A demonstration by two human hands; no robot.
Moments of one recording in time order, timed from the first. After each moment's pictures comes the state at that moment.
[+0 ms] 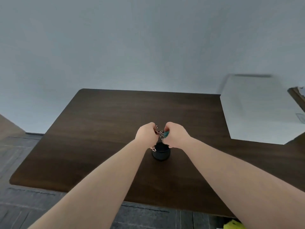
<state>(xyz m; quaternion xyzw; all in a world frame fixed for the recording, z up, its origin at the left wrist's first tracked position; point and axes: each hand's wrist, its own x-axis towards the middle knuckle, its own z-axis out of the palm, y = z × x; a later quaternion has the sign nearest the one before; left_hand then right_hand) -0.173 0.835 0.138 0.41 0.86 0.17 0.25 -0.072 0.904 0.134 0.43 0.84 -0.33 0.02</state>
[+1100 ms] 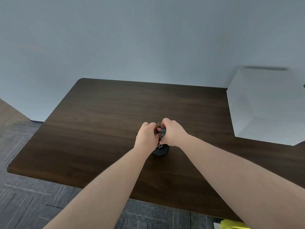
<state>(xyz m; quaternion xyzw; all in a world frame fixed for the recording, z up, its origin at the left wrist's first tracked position) -0.153 0.837 0.097 0.41 0.87 0.23 0.15 -0.076 0.921 0.111 0.39 0.86 -0.32 0.06</state>
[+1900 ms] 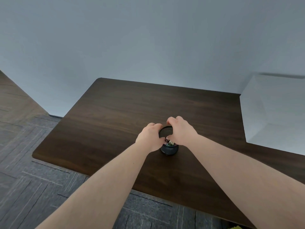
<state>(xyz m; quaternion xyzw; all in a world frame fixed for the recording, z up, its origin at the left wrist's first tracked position) -0.167 0.801 0.124 0.43 0.86 0.15 0.21 -0.078 0.905 0.129 0.32 0.92 -0.22 0.05</state>
